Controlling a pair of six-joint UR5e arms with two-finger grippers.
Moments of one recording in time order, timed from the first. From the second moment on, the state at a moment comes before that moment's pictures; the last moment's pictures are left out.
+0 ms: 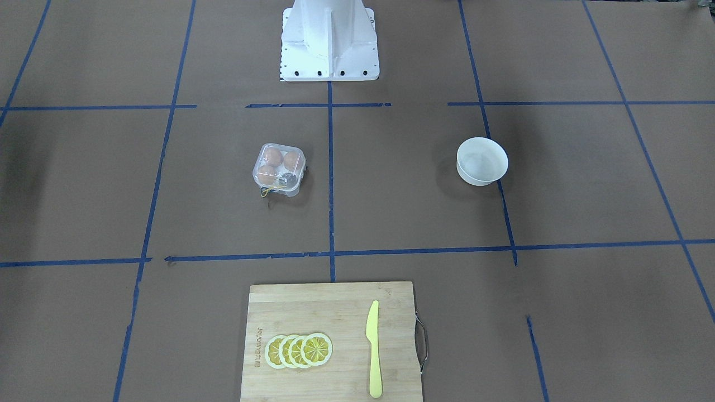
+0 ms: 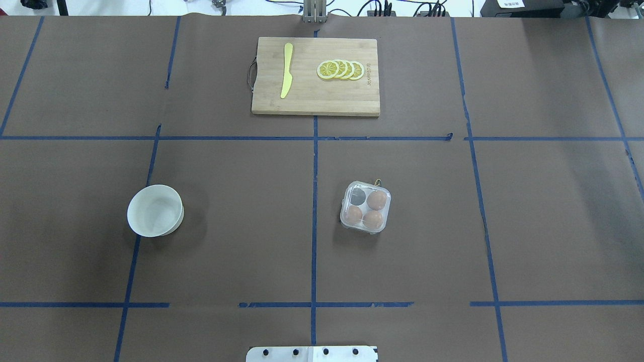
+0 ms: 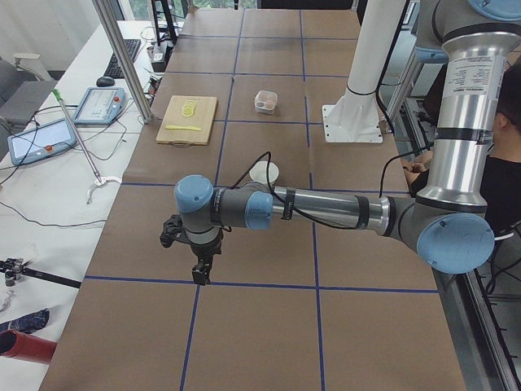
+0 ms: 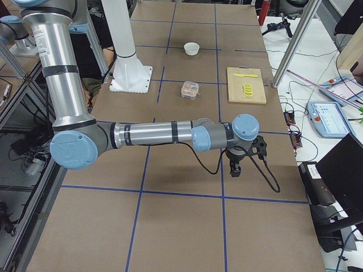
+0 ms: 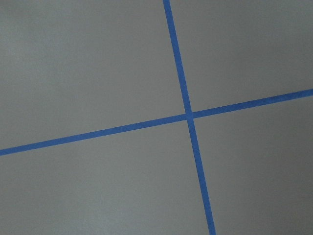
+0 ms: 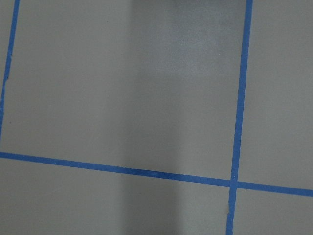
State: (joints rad) left arm -1.53 -1.64 -1.60 -1.53 -2.25 0.12; right arm 1.51 -1.37 1.48 -1.49 2.45 0.09
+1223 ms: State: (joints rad) left arm -1.53 -1.60 -1.65 -1.54 -2.33 0.13; right arm 1.49 -1.36 1.48 -1.49 2.45 0.10
